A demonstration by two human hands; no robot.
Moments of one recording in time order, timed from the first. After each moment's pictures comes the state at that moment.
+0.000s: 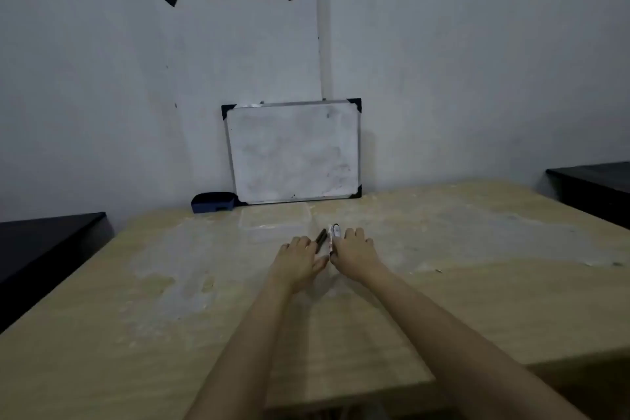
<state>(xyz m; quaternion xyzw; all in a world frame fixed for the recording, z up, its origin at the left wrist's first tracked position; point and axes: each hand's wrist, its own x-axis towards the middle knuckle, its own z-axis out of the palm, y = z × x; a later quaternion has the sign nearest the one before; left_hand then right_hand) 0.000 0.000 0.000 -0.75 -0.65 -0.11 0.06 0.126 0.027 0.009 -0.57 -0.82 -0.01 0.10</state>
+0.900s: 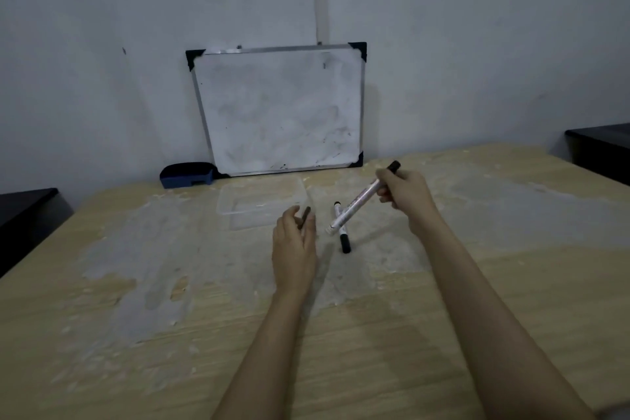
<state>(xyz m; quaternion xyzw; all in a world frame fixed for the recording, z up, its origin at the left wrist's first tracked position) 0.015 0.040 -0.032 -0.54 -0.63 -0.55 -0.11 0.175 0.095 0.047 -0.53 -0.52 0.41 0.54</state>
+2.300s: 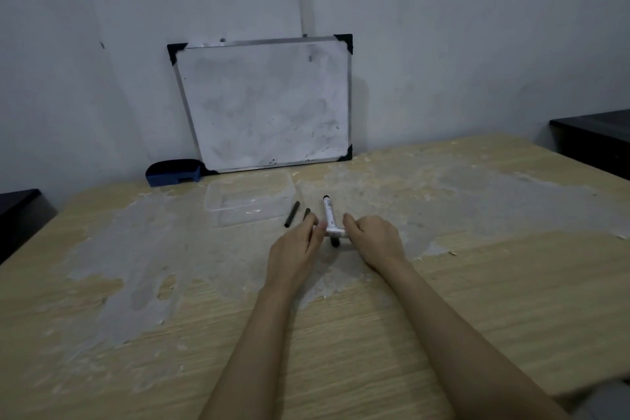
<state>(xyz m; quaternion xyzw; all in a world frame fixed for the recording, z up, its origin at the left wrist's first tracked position) 0.014 0.036 -0.035 -0.71 -0.57 -0.41 -0.05 0.159 0.086 -0.038 -0.60 -0.72 0.11 0.33</state>
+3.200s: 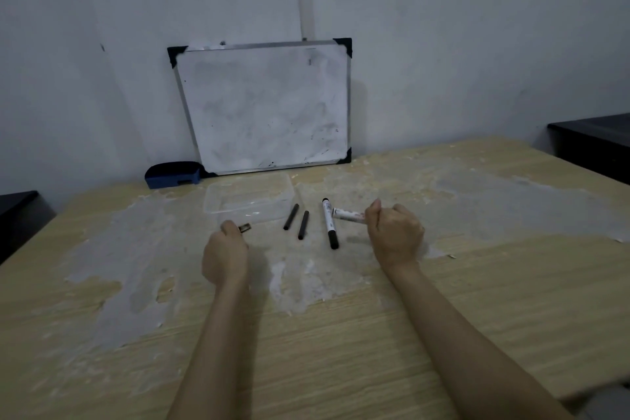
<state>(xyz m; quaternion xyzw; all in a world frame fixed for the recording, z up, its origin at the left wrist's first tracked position) -0.049 0.046 -0.019 -0.30 -0.82 -0.48 -0.13 0.169 0.076 -0.021 -0.59 -0.61 -0.20 0.49</state>
